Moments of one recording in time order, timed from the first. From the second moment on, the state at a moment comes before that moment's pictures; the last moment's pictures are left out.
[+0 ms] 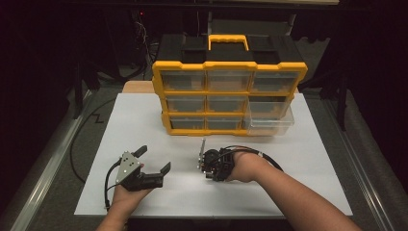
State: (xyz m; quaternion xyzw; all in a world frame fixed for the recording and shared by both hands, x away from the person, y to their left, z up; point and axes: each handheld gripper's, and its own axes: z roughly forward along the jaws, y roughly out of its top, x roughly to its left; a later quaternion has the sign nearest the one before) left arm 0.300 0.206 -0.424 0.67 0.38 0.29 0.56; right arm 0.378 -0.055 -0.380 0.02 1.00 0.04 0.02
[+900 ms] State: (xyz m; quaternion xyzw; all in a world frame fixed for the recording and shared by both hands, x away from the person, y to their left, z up) left arm 0.299 0.205 -0.425 0.67 0.38 0.29 0.56; right arm 0.376 -0.112 -0.358 0.05 1.00 0.04 0.02
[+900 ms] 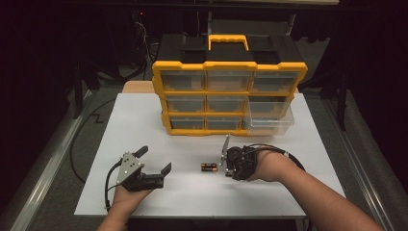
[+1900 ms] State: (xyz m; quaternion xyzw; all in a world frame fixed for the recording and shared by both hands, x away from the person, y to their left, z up) left arm 0.298 0.205 -0.425 0.67 0.38 0.29 0.57; right arm 0.377 -0.168 -0.341 0.08 1.00 0.03 0.01
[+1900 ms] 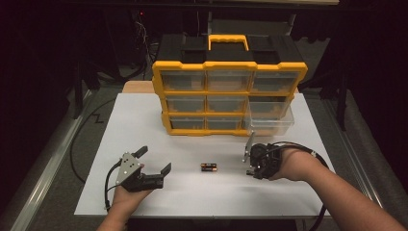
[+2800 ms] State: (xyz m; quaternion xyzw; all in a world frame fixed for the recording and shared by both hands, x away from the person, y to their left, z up) left arm 0.297 0.206 -0.425 0.67 0.38 0.29 0.57; right arm 0.378 -0.178 -0.309 0.08 1.00 0.02 0.02
